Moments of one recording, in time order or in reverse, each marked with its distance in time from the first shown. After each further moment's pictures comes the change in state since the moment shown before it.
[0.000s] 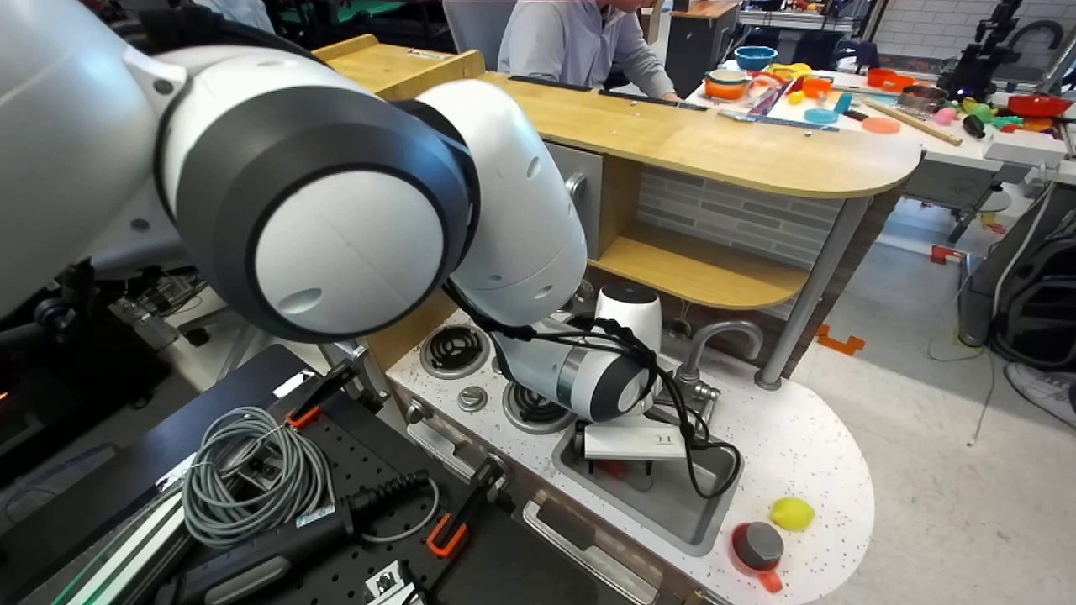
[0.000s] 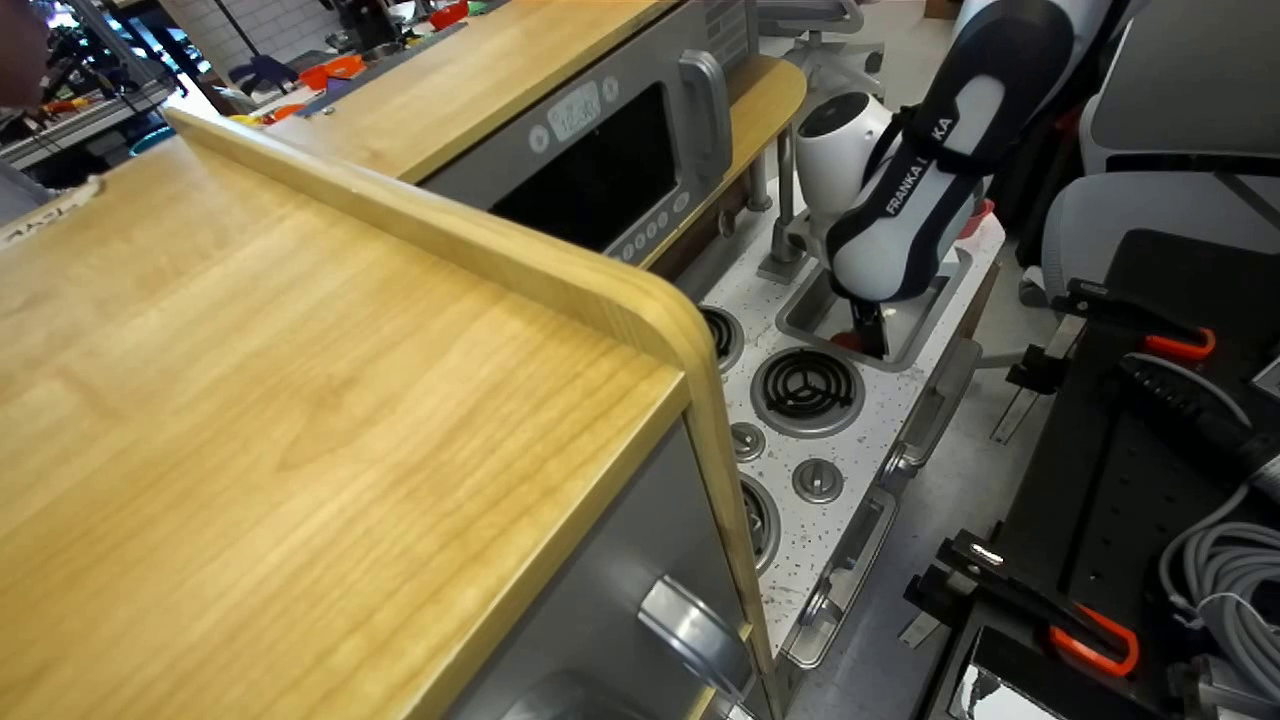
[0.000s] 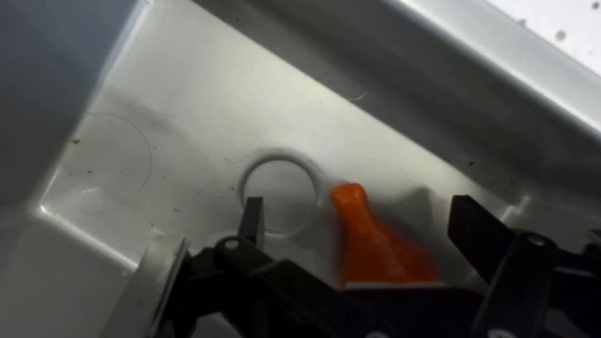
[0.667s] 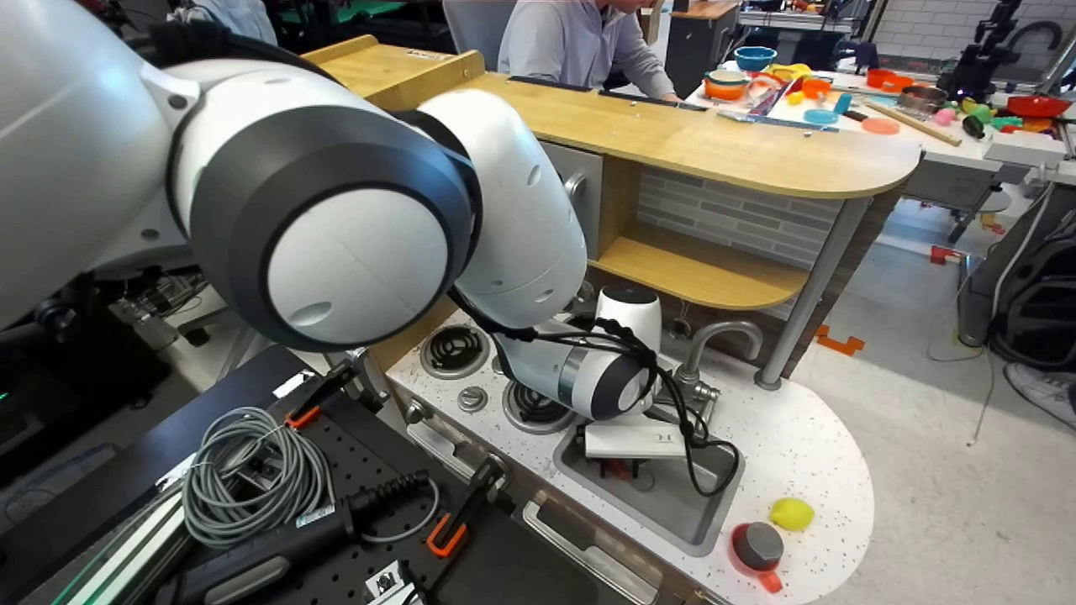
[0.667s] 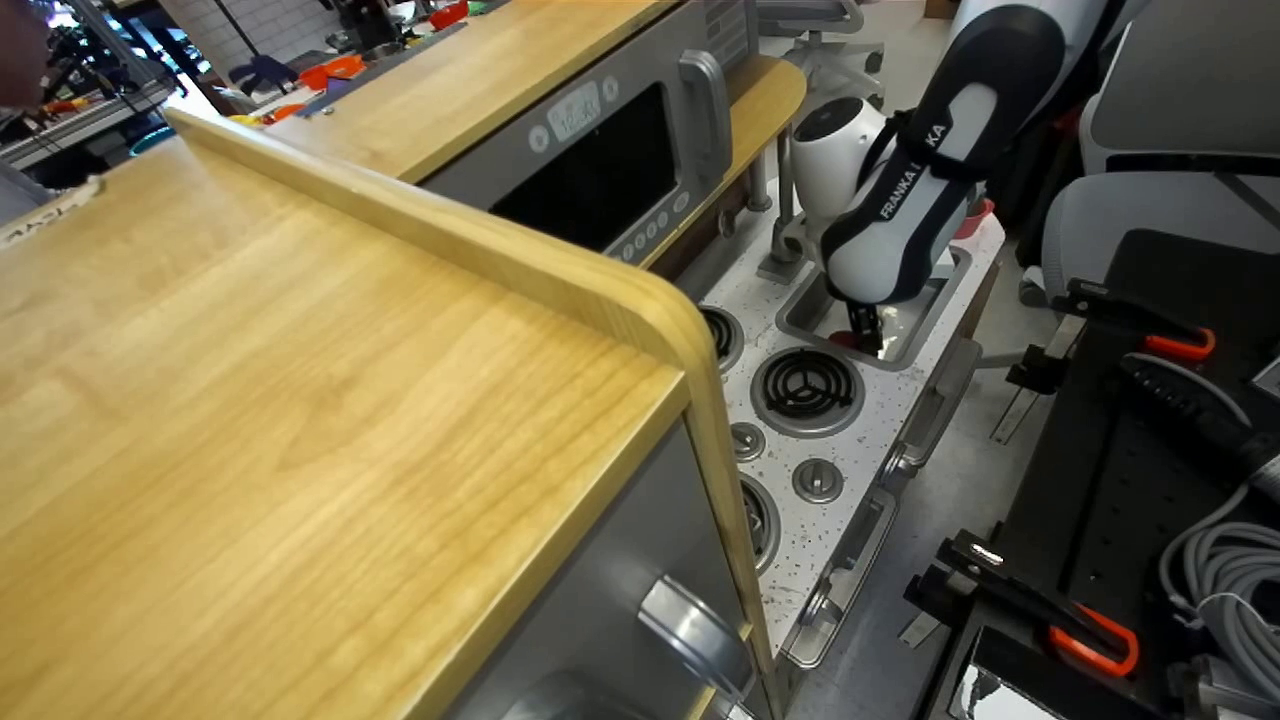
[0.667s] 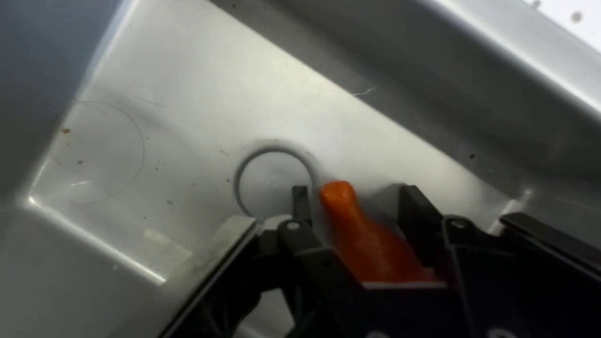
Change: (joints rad) arm -0.001 0.018 0.006 0.029 0.001 -0.015 -0.008
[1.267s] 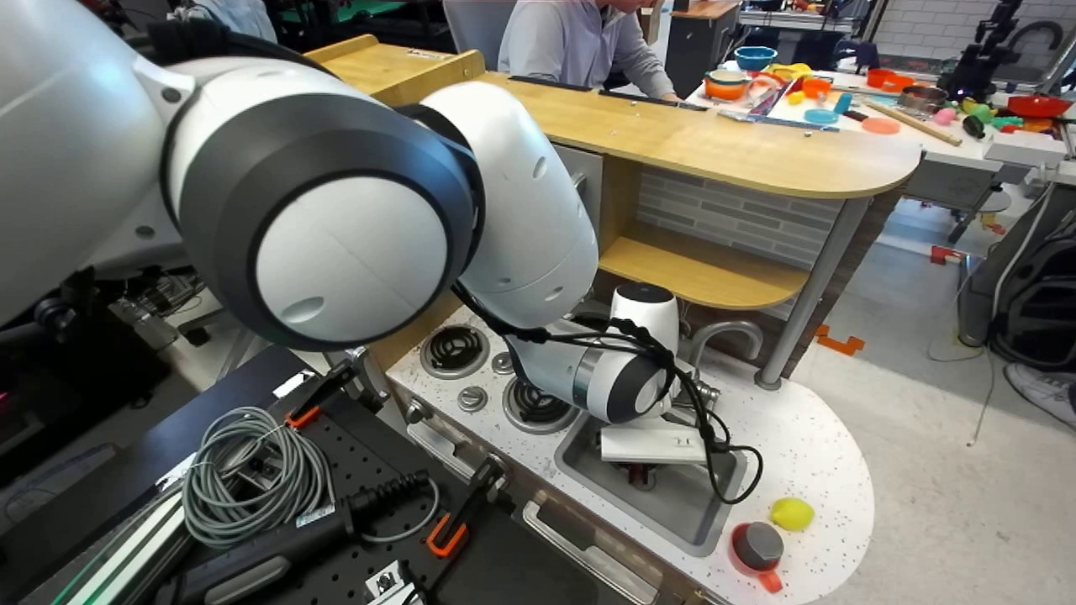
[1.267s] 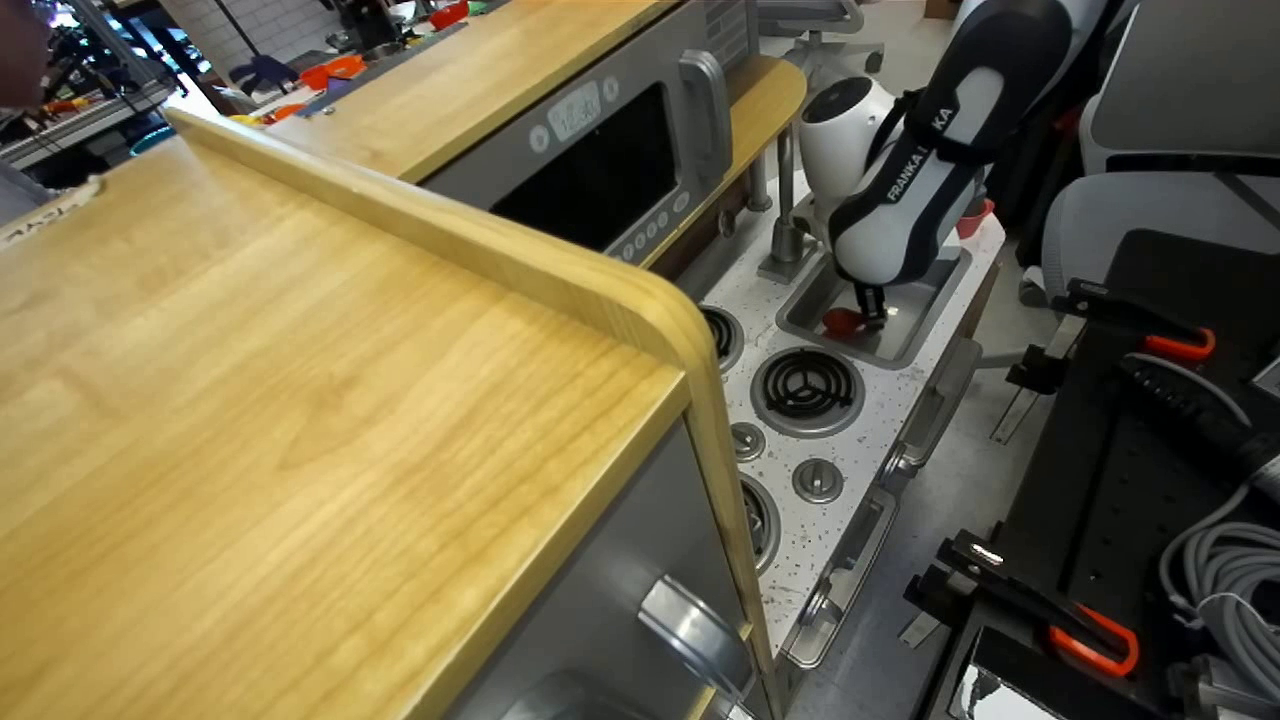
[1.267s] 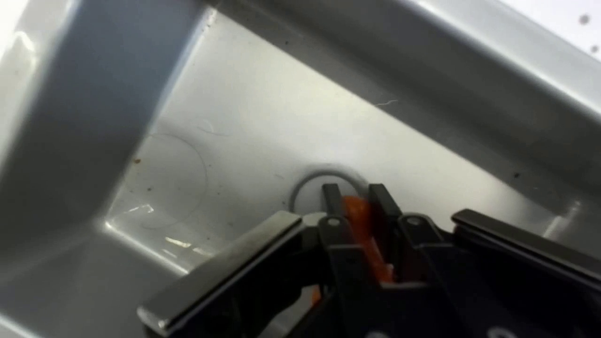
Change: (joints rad) arm -0.003 -0.009 -0.038 0.014 0.000 0.000 0.022
